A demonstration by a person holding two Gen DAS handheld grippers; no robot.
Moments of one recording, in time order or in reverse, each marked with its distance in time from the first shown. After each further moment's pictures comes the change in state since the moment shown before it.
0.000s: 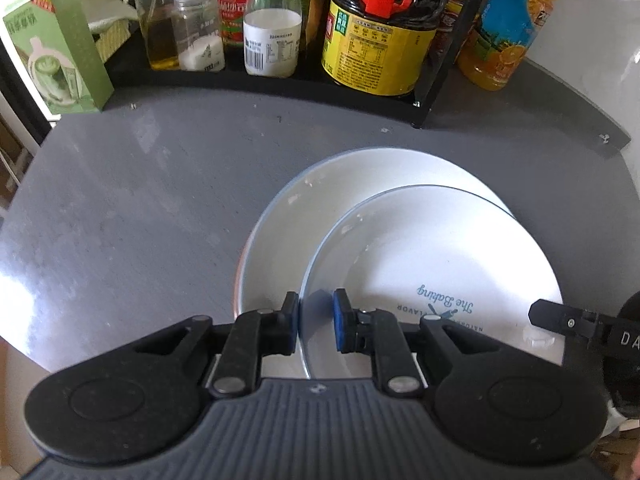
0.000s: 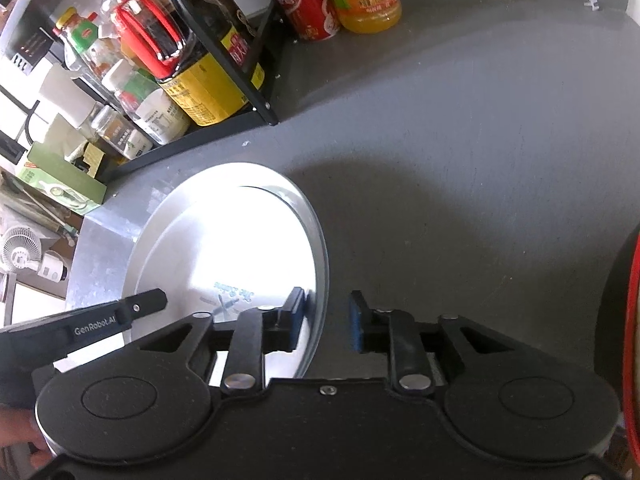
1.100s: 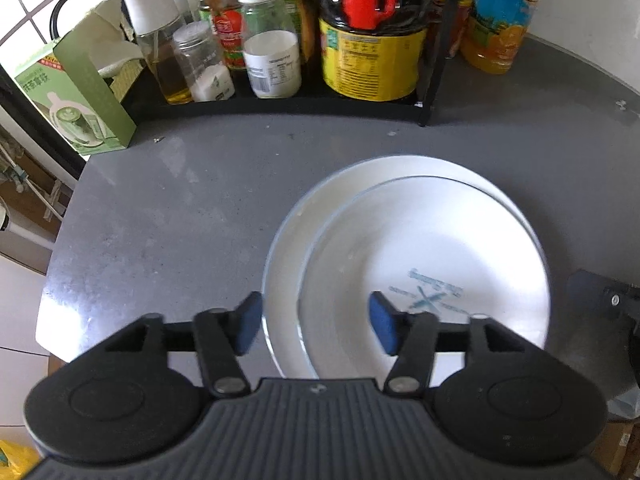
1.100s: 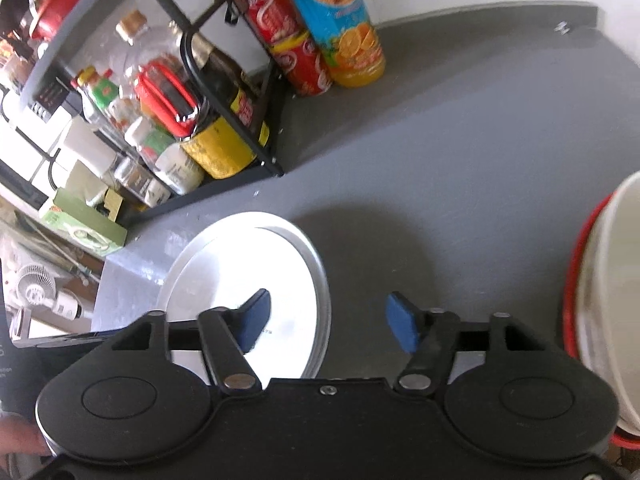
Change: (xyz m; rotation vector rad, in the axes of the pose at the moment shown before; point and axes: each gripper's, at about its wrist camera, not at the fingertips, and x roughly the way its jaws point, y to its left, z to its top) left arm -0.022 -0.024 0.009 0.101 0.033 0.126; right arm -0.053 -0.007 -0.002 0.054 -0.138 0.020
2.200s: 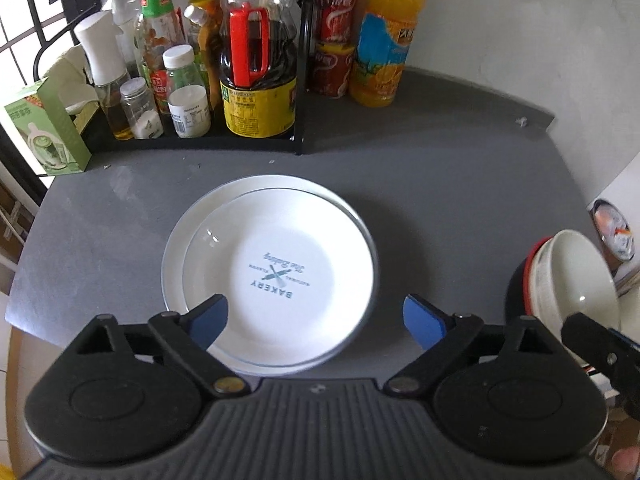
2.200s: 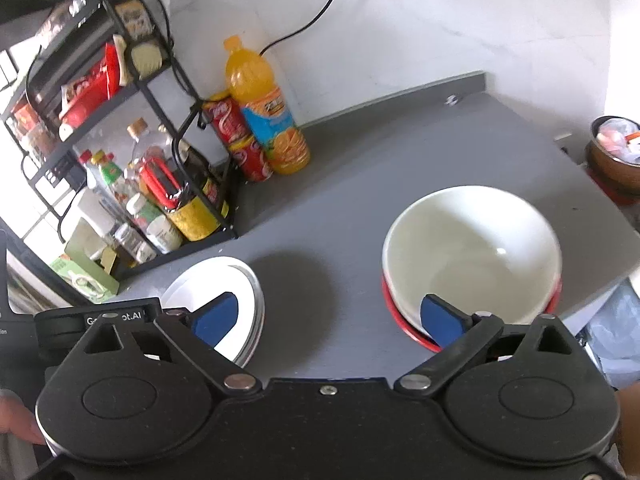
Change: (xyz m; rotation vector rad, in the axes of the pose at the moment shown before) left arm -0.097 -0.070 -0.043 0.003 -0.130 -0.166; right arm -0.142 -0.040 -0.068 0.060 -0.278 -0.109
